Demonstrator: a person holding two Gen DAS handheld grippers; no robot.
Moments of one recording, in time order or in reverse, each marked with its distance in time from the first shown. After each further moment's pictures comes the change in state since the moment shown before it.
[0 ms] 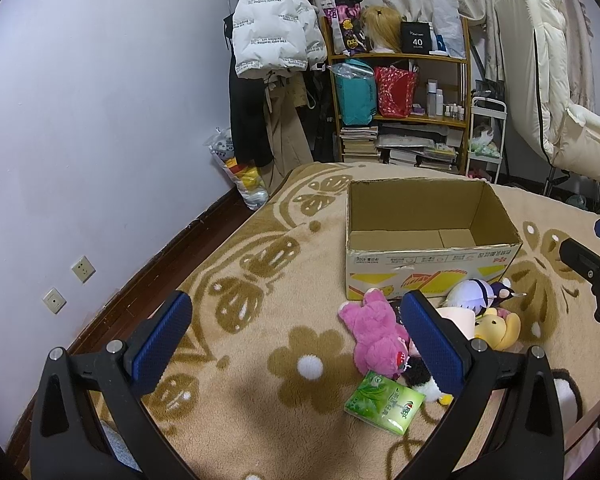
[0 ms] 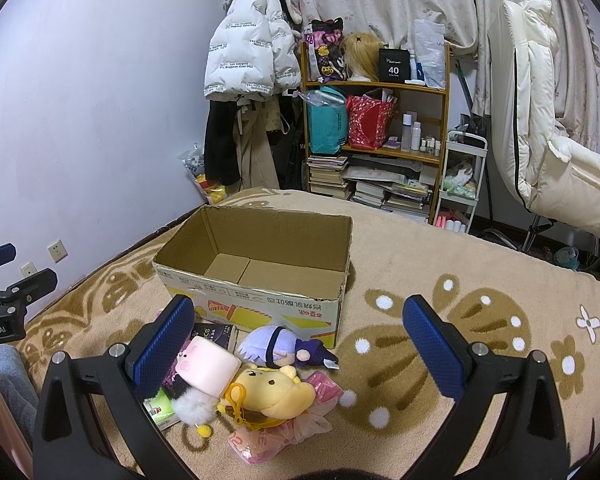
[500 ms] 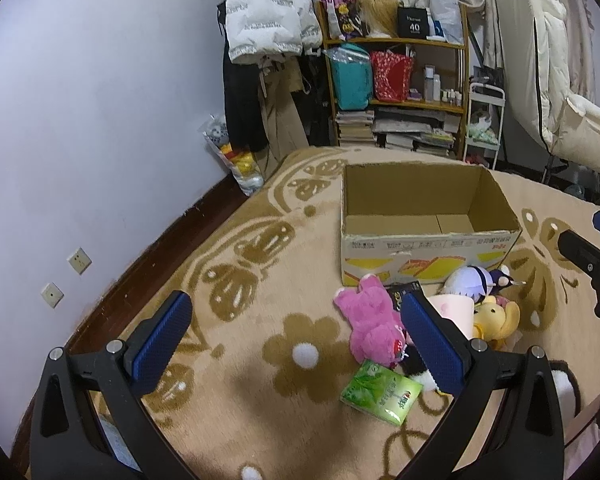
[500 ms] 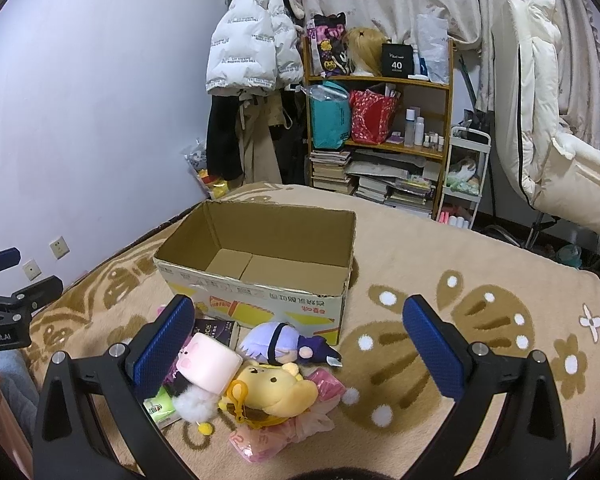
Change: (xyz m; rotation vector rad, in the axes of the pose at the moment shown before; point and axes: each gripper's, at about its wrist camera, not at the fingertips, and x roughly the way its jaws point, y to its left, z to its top) left arm 0.009 0.001 0.001 0.015 0.058 -0.012; right arm 0.002 0.001 -0.002 0.003 0.021 0.003
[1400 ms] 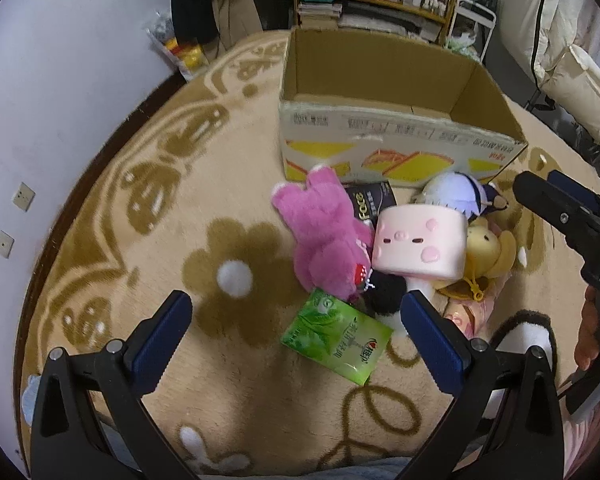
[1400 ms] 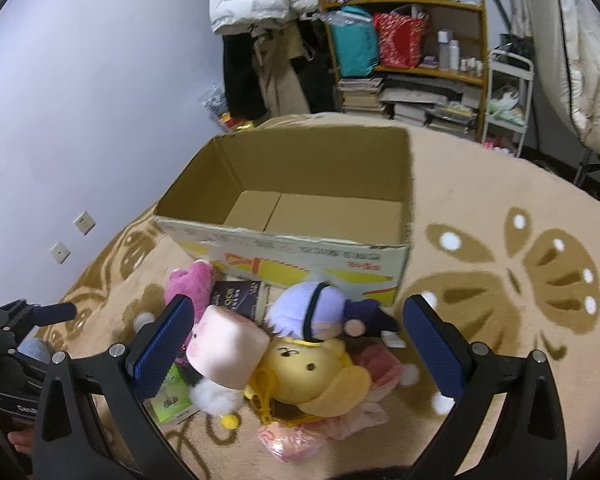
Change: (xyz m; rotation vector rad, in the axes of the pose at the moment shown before) left arm 0.086 -0.034 -0.024 0.006 0.408 -0.168; right arm 0.086 0.005 -0.013 0.067 0.261 0.168
